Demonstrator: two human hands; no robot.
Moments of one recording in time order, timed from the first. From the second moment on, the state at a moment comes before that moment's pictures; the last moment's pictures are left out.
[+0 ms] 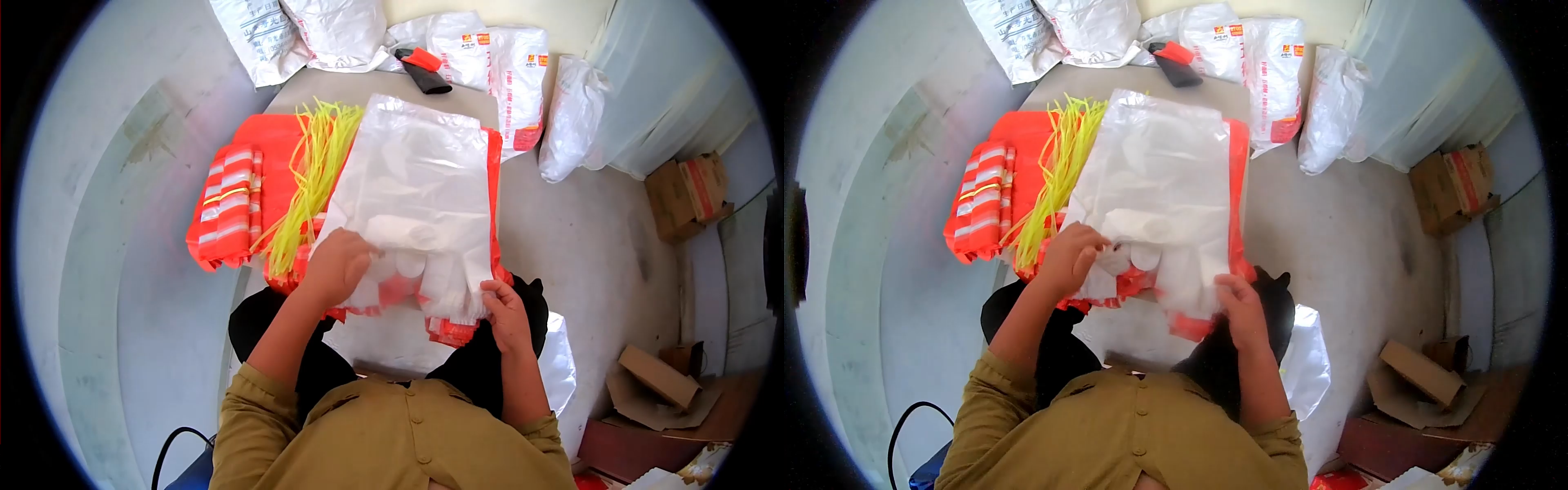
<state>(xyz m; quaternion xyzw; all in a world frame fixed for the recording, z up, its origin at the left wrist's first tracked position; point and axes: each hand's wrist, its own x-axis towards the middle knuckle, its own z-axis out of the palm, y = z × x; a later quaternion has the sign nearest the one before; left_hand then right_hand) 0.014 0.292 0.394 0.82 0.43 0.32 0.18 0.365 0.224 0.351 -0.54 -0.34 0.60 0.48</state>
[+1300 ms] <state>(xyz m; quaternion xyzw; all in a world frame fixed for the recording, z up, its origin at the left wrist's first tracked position) 0.115 0.321 0.397 0.75 0.54 0.29 0.24 0.375 0.213 0.373 -0.55 -0.31 0.61 0.47</state>
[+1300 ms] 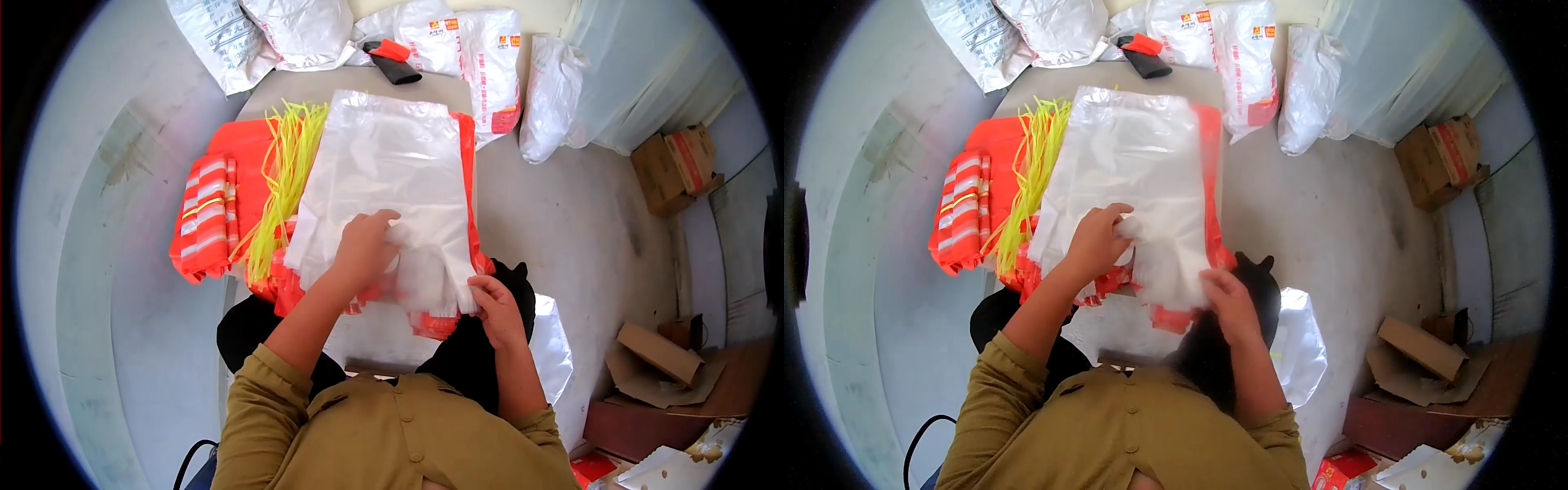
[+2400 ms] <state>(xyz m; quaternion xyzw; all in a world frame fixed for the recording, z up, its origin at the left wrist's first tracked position) 0.051 0.320 0.371 0.31 0.50 0.53 0.61 0.296 0.301 0.378 -0.53 -0.52 0.49 0.46</state>
